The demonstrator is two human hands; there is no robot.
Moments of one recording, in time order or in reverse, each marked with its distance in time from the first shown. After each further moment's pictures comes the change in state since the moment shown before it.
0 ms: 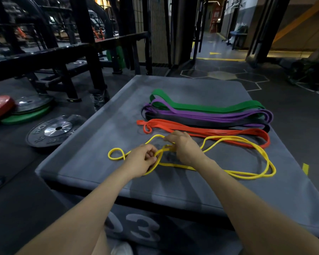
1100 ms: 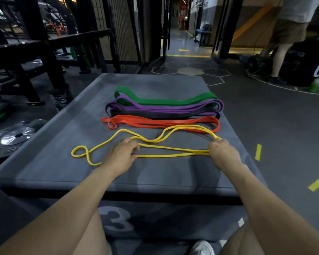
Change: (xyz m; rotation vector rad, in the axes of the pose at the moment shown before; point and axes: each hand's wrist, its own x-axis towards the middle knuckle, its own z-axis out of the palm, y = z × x) left_hand -0.010 0.046 0.033 0.502 0.015 0.174; right_hand -0.152 0.102 -0.070 -0.456 -0.088 0.592
